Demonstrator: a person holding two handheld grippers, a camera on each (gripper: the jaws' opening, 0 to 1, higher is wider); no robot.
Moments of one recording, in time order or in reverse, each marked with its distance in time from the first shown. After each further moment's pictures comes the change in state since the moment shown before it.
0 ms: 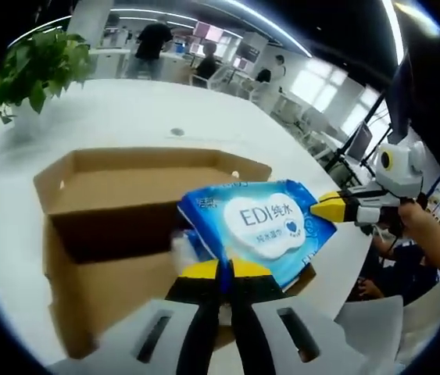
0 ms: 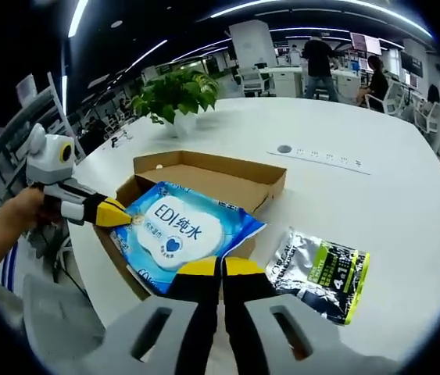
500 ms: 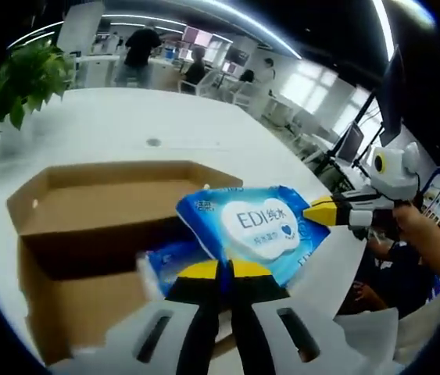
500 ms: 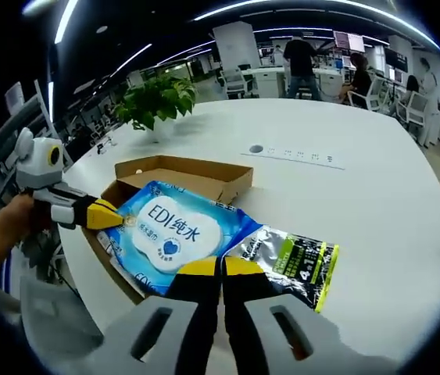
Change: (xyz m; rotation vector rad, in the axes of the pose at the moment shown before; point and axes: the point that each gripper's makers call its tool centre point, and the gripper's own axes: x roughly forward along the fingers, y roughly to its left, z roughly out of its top) left arm 0.029 -0.039 0.017 0.027 -0.027 -0.040; right arm -0.030 -0.043 -0.004 0.039 -0.008 -0.080
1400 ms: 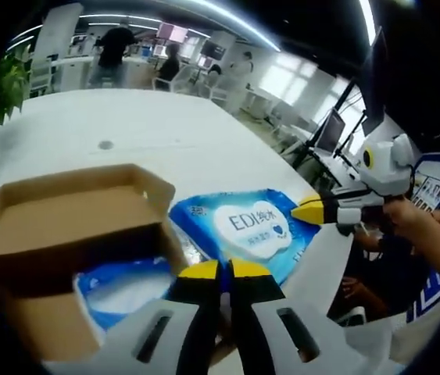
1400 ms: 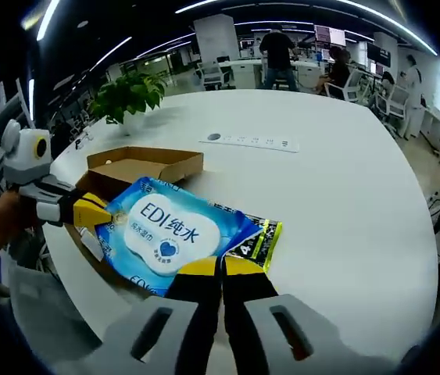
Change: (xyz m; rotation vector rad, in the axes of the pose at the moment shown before) left arm 0.053 -0.068 0.001 0.056 0.038 -0.104; right arm -0.035 -0.070 -0.024 0.022 0.055 -0.115
